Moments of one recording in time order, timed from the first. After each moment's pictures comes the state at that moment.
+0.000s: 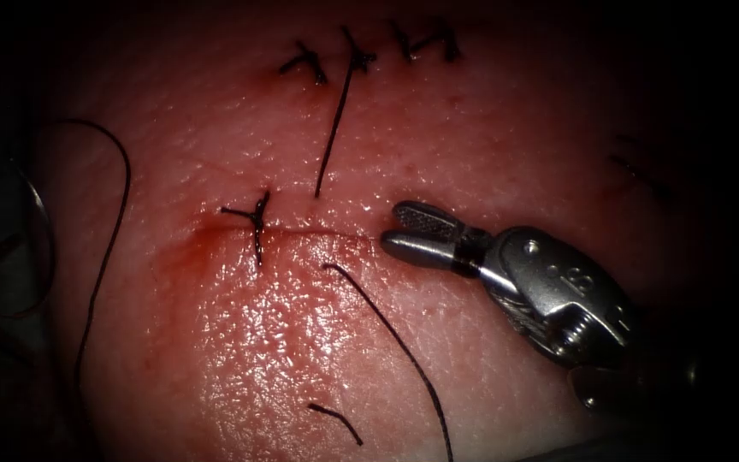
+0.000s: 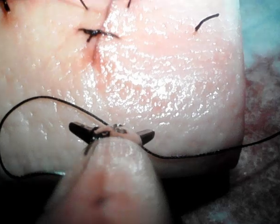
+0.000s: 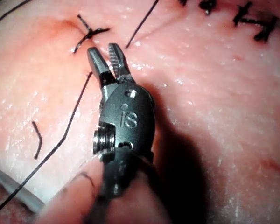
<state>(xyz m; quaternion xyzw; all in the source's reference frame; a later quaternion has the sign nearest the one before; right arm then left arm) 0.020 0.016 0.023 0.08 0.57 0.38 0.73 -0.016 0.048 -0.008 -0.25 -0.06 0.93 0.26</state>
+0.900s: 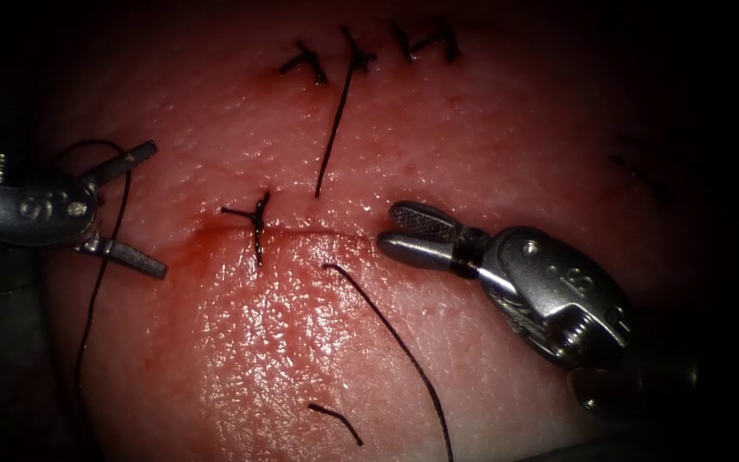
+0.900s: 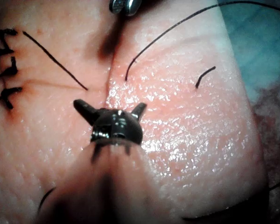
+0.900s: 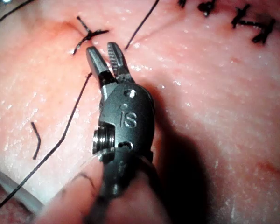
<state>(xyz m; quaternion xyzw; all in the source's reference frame) 0.020 0.017 0.023 0.09 0.57 0.37 0.73 -0.026 0.055 -0.011 -0.42 -0.01 0.89 0.18</state>
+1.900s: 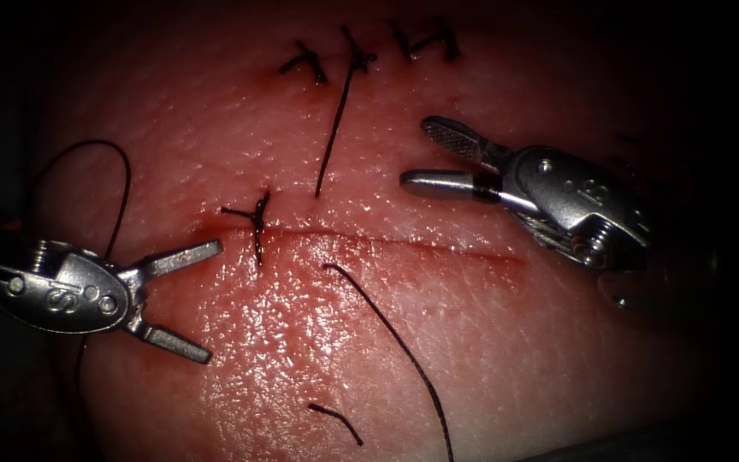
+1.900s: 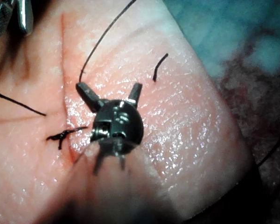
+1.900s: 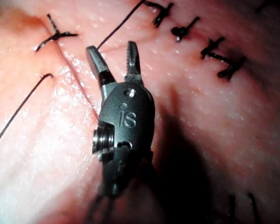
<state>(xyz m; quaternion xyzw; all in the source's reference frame) 0.019 0.023 0.027 0.06 0.57 0.31 0.76 -0.031 0.049 -0.011 -0.51 0.01 0.86 0.06</state>
